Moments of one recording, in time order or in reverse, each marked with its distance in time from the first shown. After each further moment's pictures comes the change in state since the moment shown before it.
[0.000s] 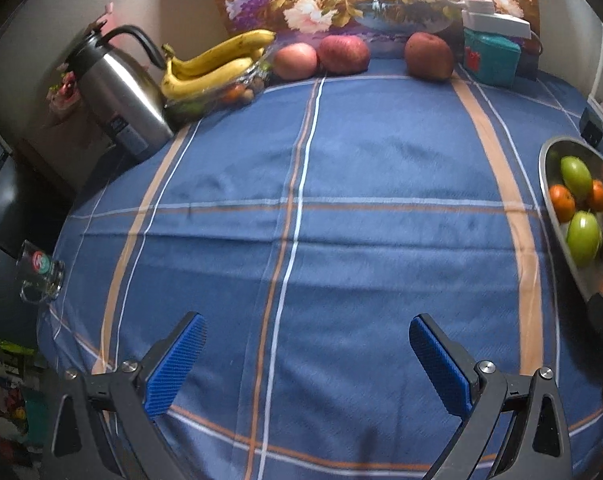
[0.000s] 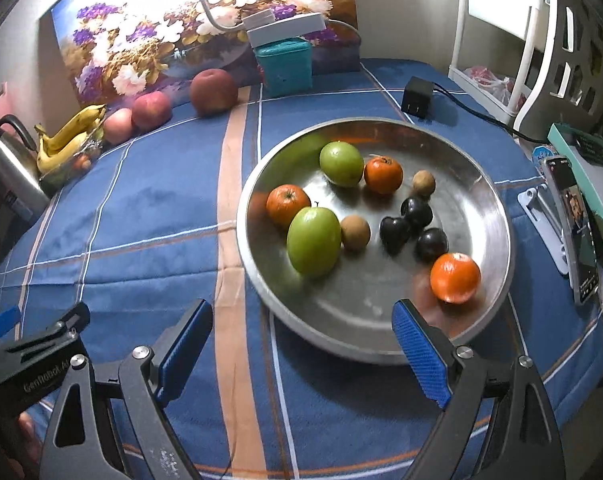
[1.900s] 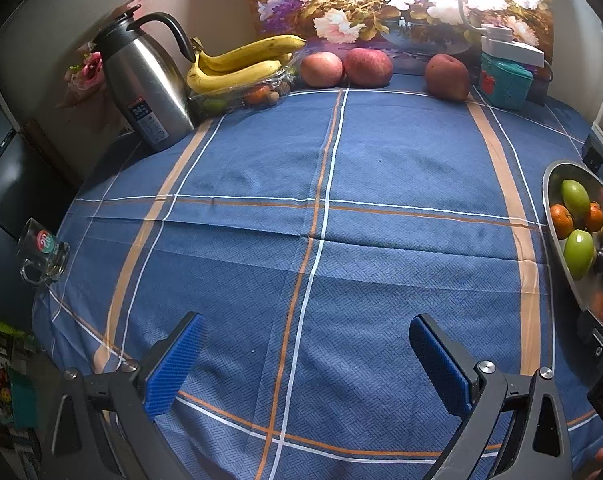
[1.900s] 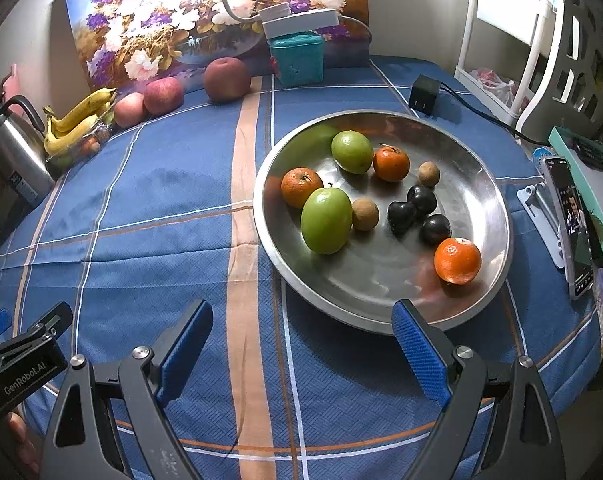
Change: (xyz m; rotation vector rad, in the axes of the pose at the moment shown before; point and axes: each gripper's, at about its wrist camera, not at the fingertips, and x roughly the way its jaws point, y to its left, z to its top) left arm -0.013 0.024 -0.006 -0.073 -0.033 -0.021; right arm -0.007 0.012 -0.011 -0.032 0.023 -0.009
